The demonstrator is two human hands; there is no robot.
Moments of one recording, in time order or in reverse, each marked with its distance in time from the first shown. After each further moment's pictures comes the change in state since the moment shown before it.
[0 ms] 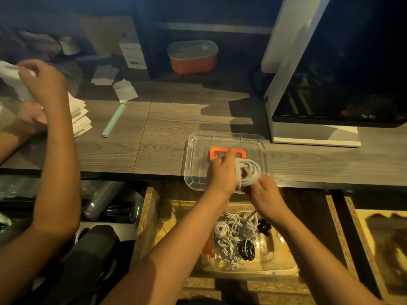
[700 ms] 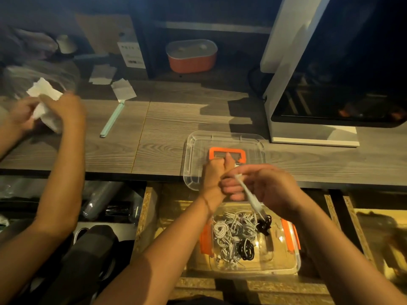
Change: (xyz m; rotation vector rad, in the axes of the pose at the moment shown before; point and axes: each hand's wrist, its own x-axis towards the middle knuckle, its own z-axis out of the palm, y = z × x) left_hand 0.012 -0.004 -0.007 0.306 -0.012 0.097; right_hand -0.001 -0.047 -0.022 0.524 -0.370 0.310
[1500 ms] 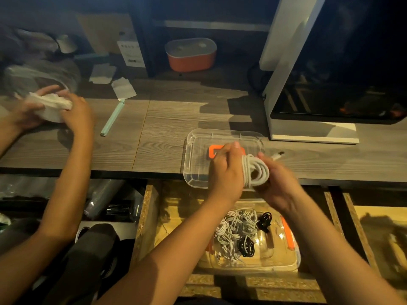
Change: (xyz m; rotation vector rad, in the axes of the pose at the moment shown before) left_hand -0.027 0.008 0.008 -0.259 0.104 0.248; right_hand 0.019 0.016 -0.013 0.288 0.425 0.012
